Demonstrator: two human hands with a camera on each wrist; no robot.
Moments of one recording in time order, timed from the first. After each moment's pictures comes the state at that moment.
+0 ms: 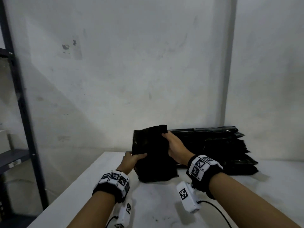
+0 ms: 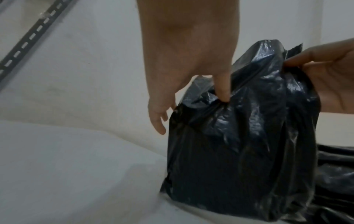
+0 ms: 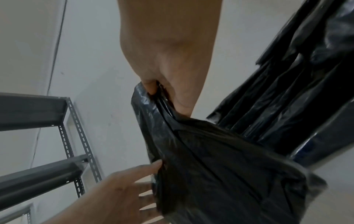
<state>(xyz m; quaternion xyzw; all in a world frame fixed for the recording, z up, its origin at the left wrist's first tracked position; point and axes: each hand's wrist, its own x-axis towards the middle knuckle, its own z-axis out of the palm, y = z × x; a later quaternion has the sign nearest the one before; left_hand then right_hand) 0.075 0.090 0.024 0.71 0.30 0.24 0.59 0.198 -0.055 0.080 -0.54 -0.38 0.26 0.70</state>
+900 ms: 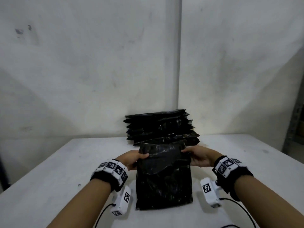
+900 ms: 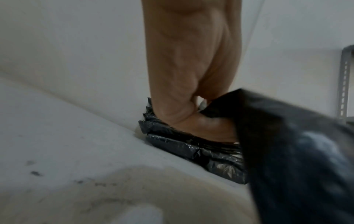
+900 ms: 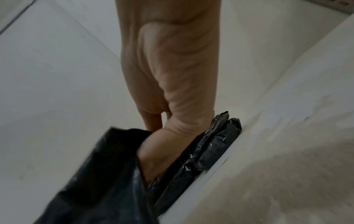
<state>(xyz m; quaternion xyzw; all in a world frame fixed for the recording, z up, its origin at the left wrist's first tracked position) 0.100 -0.089 0.005 0.68 0.23 0.02 0.69 0.256 -0.317 0.019 -0.64 -0.12 0.42 0.63</state>
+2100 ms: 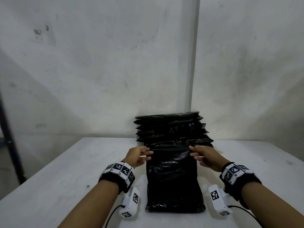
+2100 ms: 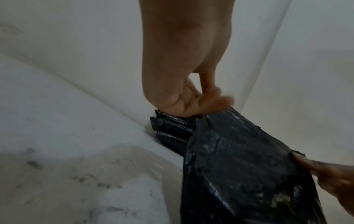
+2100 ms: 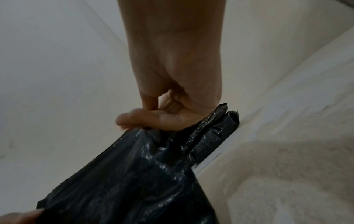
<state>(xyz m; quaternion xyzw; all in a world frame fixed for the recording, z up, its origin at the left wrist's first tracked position) 0.102 -0.071 0.011 0.60 0.29 0.19 0.73 0.276 -0.298 0.013 -0.69 -0.17 0.27 0.65</state>
